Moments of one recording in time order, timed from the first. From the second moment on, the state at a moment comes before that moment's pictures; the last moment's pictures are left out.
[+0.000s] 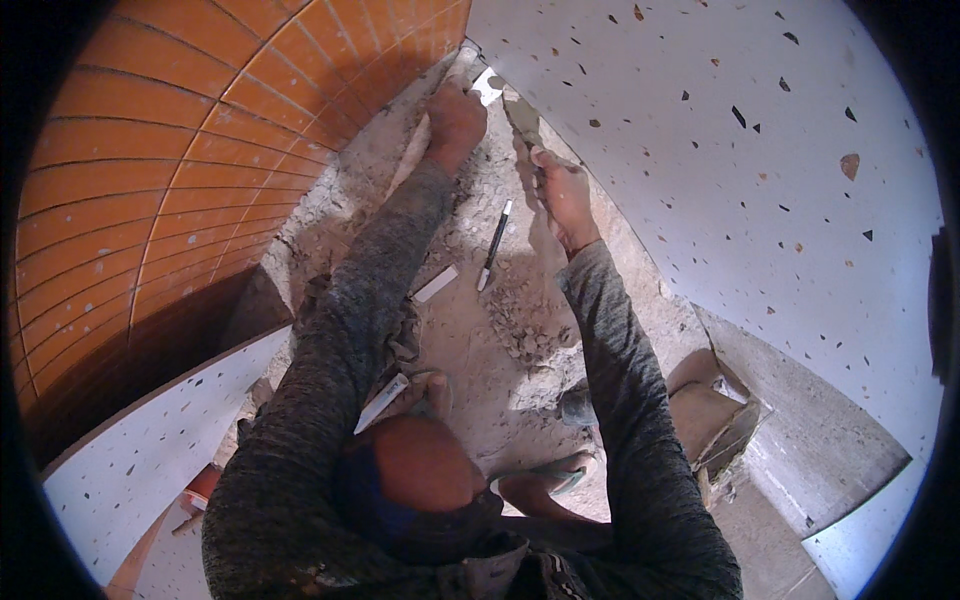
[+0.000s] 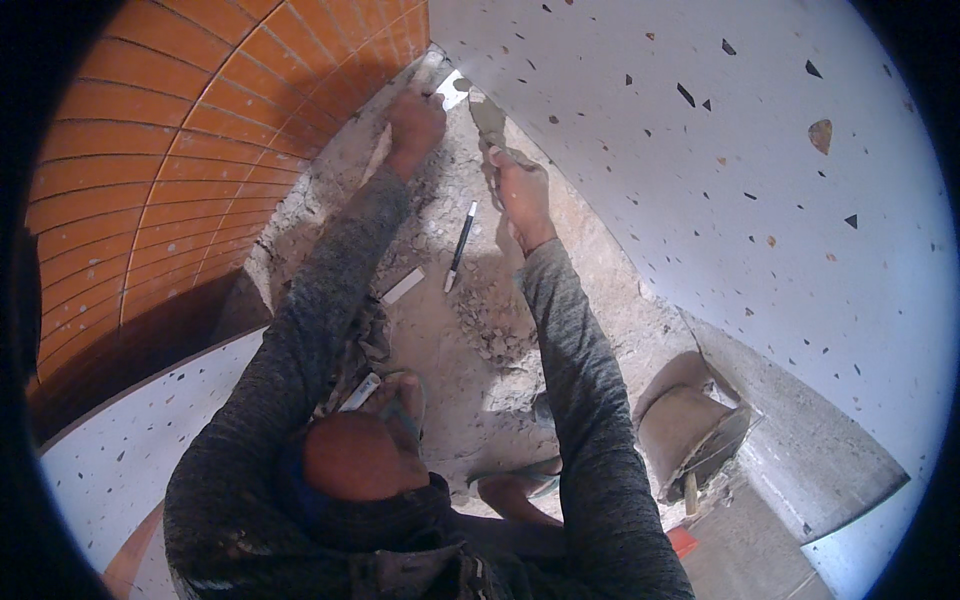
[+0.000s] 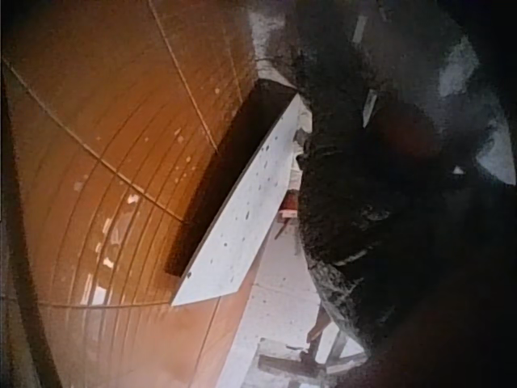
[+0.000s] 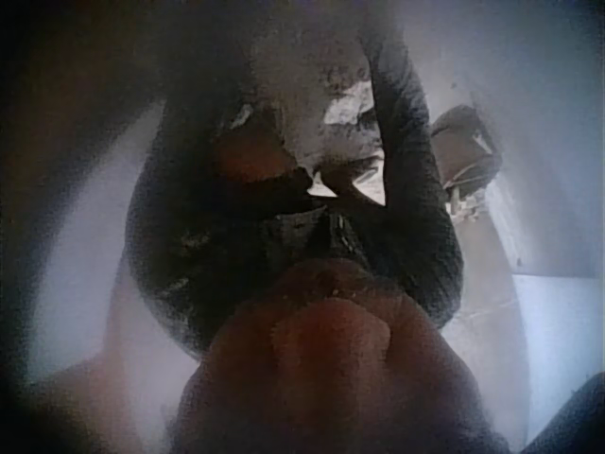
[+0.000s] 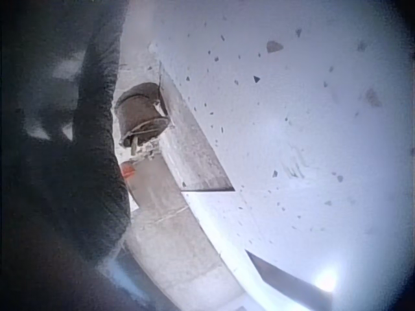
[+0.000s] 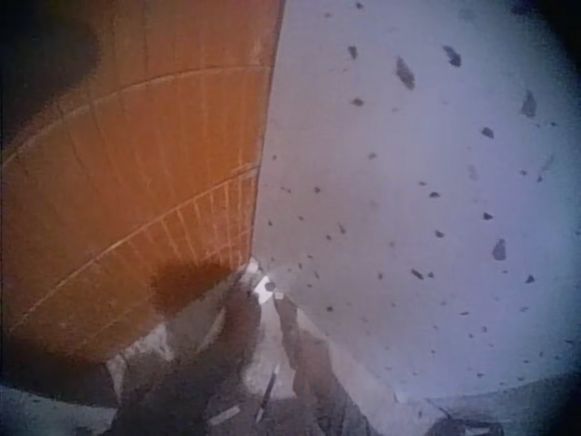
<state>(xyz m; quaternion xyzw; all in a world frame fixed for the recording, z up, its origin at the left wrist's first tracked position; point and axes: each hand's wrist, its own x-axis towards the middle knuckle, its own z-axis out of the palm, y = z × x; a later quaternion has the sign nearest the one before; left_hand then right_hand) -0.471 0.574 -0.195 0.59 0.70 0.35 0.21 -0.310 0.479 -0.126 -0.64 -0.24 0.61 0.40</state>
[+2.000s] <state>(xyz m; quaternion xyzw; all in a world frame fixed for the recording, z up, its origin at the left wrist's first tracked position) -0.447 0.569 -0.208 0.74 0.66 0.15 -0.02 -0.348 0.471 -0.159 -0.60 -0.22 0.56 0.52</state>
